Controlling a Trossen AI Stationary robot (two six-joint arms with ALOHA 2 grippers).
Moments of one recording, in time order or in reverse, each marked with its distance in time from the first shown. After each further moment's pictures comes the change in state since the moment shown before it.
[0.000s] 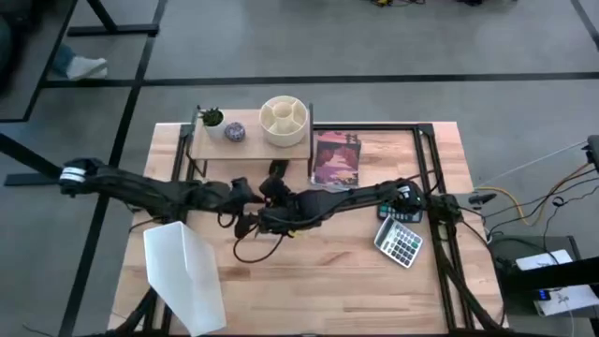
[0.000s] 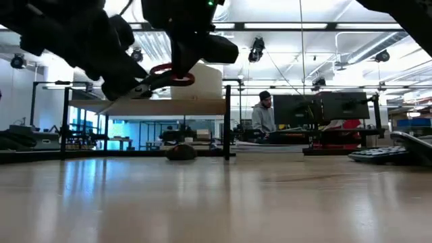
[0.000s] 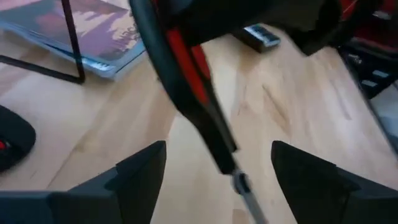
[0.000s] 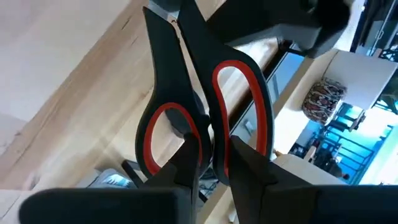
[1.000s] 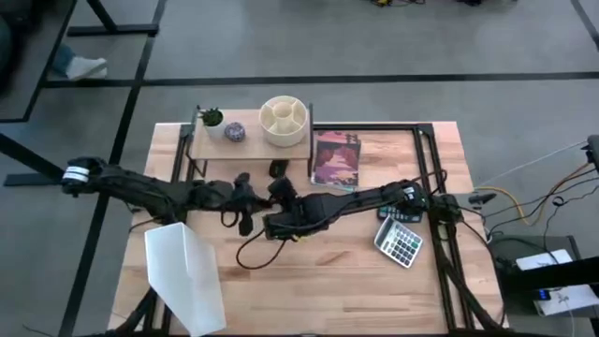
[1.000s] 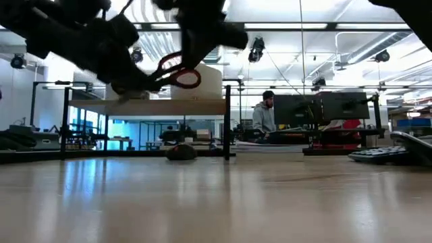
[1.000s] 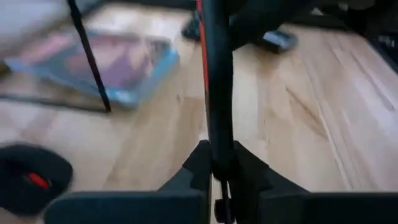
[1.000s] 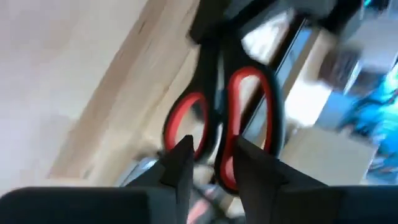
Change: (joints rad) left arm 0.002 -0.020 0.005 0.066 -0.075 0.173; right arm 0.017 -0.075 0.000 -0.195 -0.052 0.333
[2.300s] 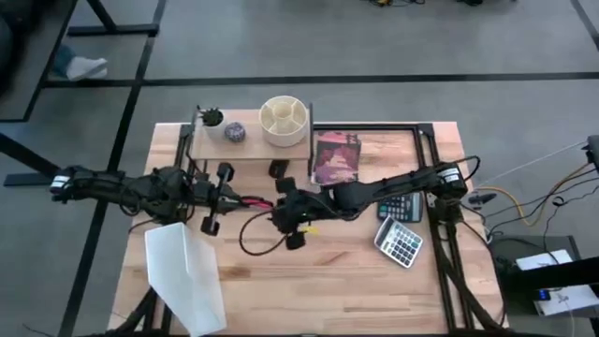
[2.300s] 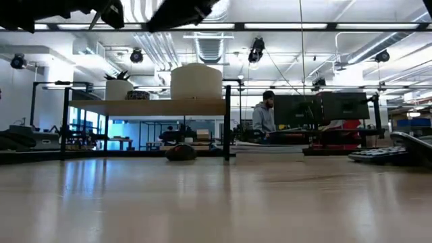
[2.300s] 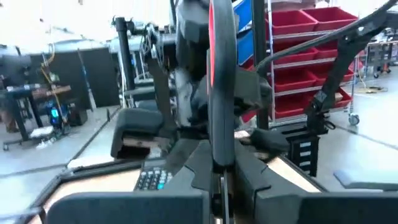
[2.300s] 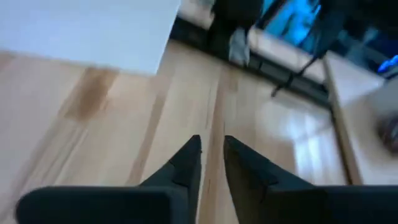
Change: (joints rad) left arm -0.009 -0.406 -0.009 0.145 0.300 0.266; right arm -0.040 -0.335 -0.691 1.148 -0.471 0.151
